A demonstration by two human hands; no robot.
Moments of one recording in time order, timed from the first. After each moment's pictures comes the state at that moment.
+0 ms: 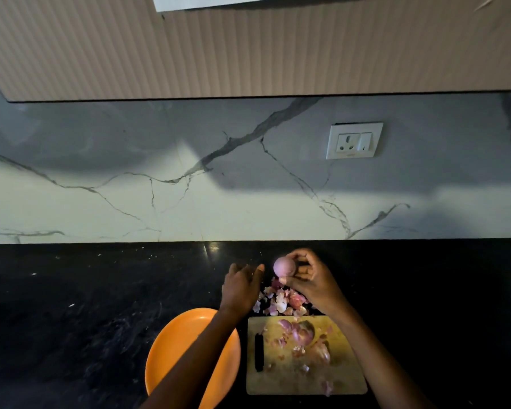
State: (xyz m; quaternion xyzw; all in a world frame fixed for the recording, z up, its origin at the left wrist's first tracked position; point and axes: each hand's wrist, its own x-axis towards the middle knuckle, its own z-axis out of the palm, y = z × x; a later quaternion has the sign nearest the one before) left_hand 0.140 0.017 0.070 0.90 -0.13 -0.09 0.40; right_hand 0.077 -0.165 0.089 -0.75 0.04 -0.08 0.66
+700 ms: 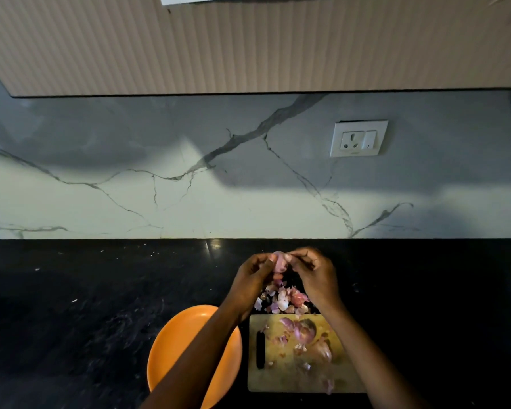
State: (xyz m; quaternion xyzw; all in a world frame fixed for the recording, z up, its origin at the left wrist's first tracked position) left_hand 0.129 0.005 0.093 0.66 -0.08 -0.21 0.72; right_hand 0.085 -0.150 0.091 -0.76 0.07 -0.19 0.61
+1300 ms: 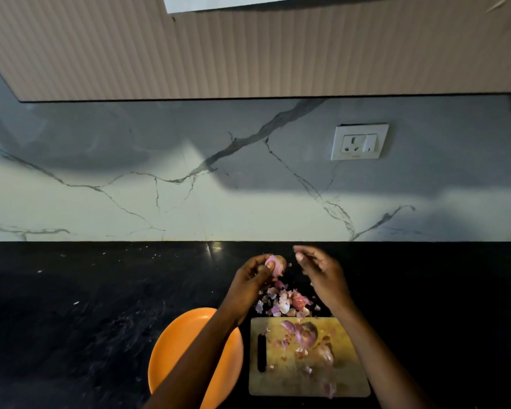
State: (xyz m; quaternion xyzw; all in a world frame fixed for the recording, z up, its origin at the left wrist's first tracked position) left_hand 0.125 0.016 0.096 0.67 -0.11 -0.19 0.71; right_hand 0.087 -0.171 0.088 -0.76 0.08 -0.14 0.62
